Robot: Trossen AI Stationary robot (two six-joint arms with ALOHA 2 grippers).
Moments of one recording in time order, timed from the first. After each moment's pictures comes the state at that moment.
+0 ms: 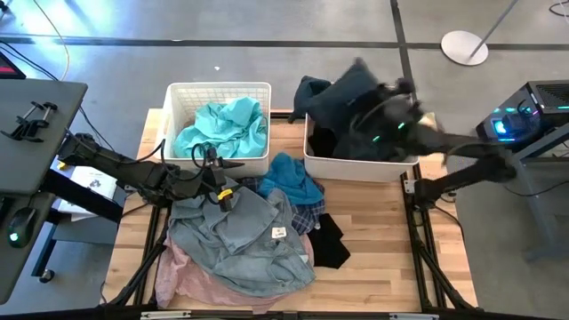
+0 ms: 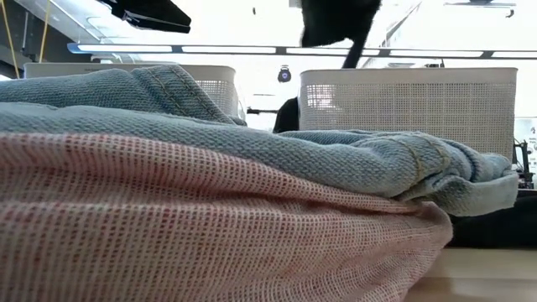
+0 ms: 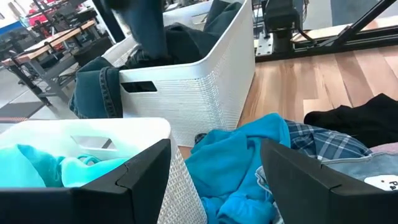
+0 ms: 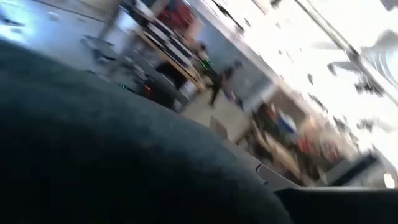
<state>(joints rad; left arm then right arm) -0.32 0.95 0.70 -0.14 -0.71 0.06 -0.12 1.23 1.26 0.07 1.31 -0.78</state>
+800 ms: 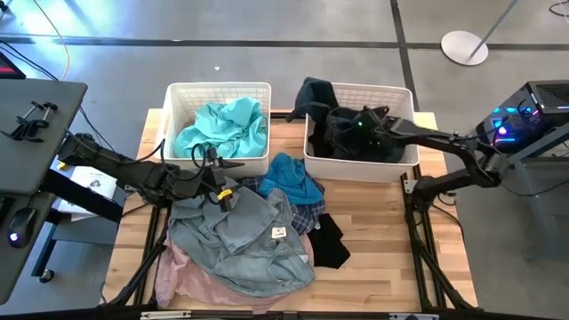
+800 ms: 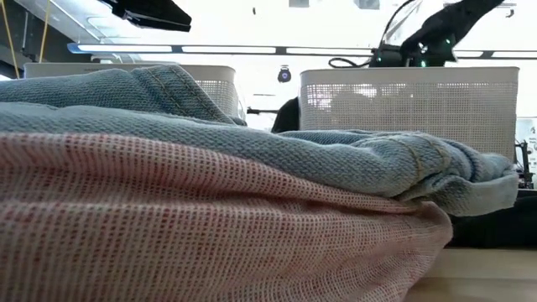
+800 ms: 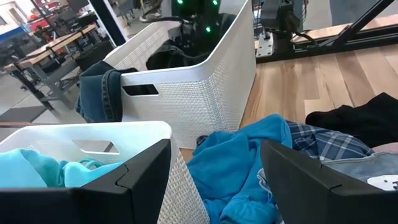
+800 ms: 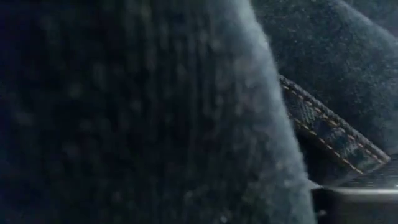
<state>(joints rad) -0.32 0.95 0.70 -0.13 -0.71 0.09 -0.66 1.32 0.80 -0.66 0.28 0.16</state>
